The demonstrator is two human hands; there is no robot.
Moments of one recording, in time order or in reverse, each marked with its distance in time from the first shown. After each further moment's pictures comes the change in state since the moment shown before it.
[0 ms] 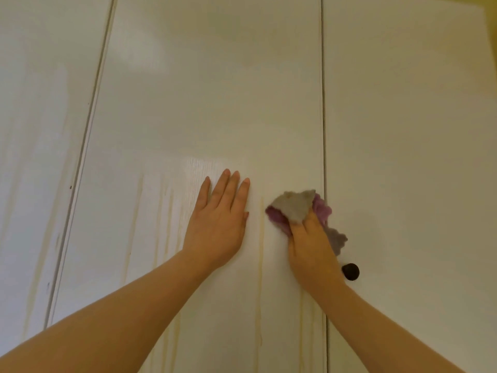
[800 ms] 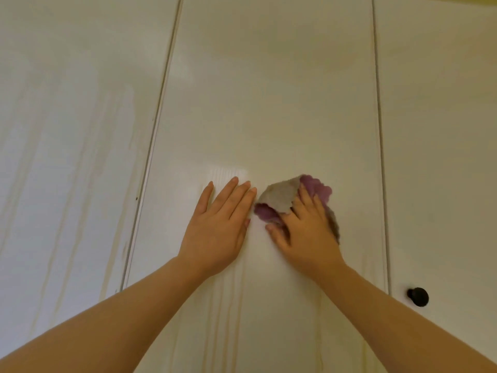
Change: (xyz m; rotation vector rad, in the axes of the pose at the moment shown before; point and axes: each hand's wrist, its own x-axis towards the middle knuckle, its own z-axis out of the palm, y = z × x) left_hand -0.028 -0.090 -0.010 -0.012 0.054 0.044; right_hand 0.051 -0.076 0.035 -0.197 -0.018 -0.198
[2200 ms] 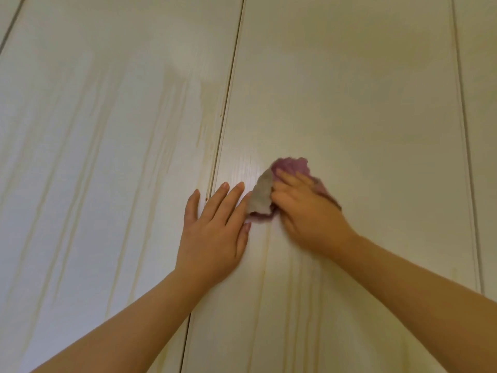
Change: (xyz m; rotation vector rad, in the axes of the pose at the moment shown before) left_hand -0.057 -0.095 -0.003 0.041 0.026 -0.142; right_hand 0.078 -0.085 0.028 0.017 -0.023 -0.344
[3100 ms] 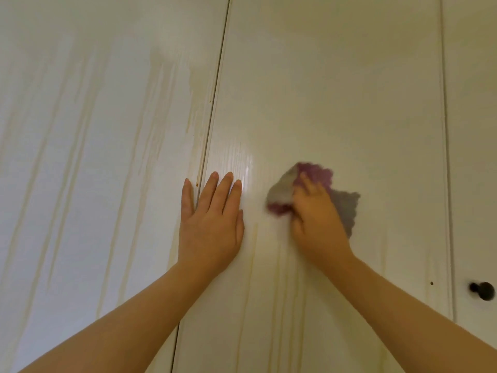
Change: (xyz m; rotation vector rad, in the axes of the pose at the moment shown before) left_hand -0.004 0.020 -0.010 0.030 -0.011 -0.109; right_hand -0.045 -0.009 0.009 0.121 0.099 0.306
